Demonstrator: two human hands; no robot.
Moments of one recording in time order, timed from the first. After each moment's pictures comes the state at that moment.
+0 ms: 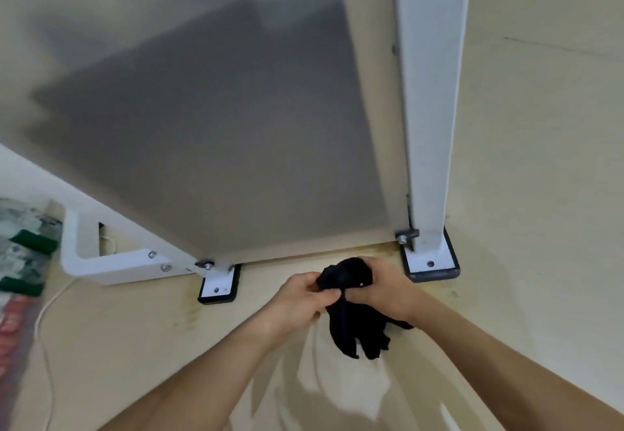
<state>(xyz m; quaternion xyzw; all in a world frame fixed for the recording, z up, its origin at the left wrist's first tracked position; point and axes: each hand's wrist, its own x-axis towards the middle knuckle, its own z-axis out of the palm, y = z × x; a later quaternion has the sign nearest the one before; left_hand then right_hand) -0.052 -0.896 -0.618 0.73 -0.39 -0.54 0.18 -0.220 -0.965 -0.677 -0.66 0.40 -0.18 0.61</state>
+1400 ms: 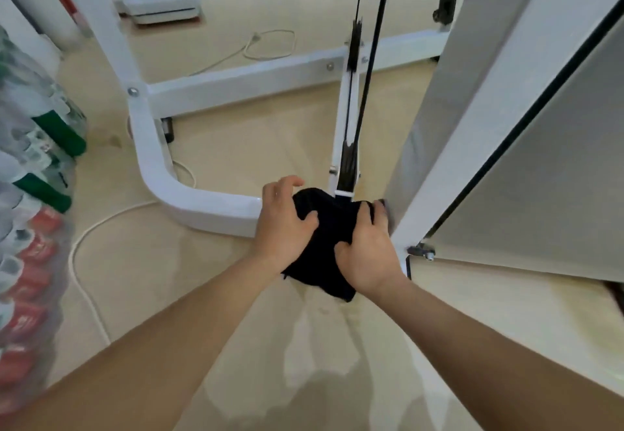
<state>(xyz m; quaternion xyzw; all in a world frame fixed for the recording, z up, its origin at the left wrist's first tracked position) 0.404 -0.860 -0.639 0.77 -0.49 -0.19 0.35 0.263 -0.882 -0.633 -0.76 0.56 -0.12 0.32</state>
